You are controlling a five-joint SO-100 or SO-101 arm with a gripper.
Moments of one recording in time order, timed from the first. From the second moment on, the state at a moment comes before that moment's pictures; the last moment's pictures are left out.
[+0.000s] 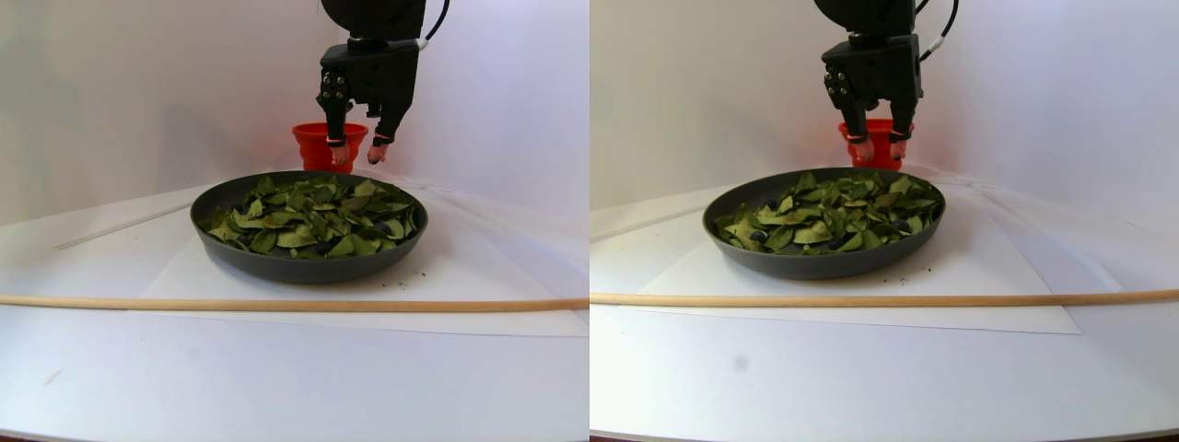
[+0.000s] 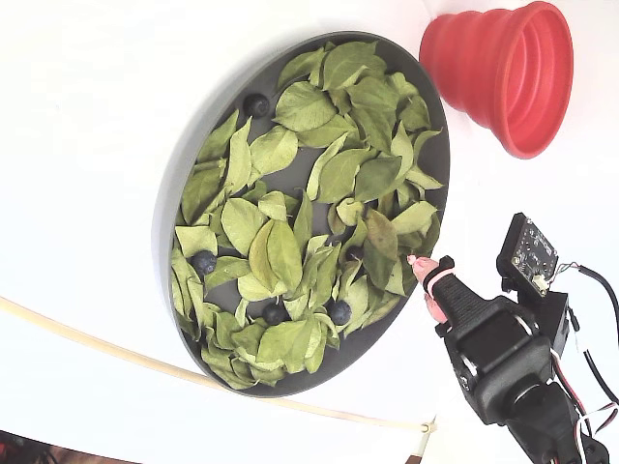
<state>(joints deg) 17.6 99.8 122.2 3.4 -87.7</state>
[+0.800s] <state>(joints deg) 18.1 90.8 122.6 -2.6 -85.2</state>
